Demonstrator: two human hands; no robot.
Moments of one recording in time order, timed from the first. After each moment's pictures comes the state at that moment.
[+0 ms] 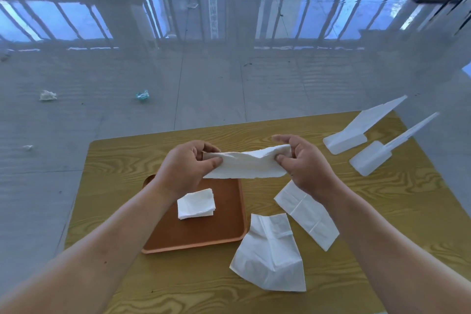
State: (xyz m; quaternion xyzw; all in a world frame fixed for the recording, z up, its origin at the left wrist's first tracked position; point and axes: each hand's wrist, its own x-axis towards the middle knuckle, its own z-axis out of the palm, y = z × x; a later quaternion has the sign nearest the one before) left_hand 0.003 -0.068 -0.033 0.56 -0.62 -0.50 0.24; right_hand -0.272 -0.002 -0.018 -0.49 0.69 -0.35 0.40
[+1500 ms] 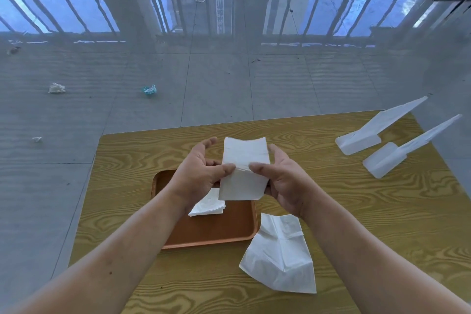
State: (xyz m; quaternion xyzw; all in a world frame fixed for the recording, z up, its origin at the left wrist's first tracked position) left_hand 0.006 -0.050 -0.029 0.54 -0.44 -0.66 0.28; right_hand -0.203 -0.008 -0.027 -0.24 0.56 -0.39 0.69
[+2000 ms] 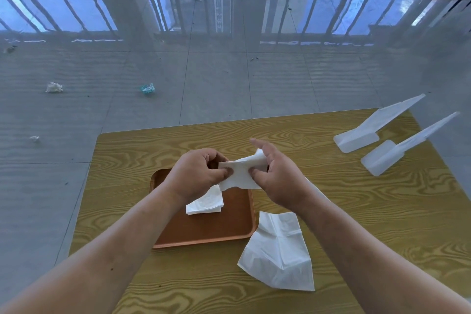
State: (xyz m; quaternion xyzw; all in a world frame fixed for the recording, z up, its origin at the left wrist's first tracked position) left_hand 0.012 -0.059 -0.043 0.56 -0.63 -0.50 0.19; right_hand -0.203 -0.003 -0.025 -0.55 0.66 -0.27 0.44
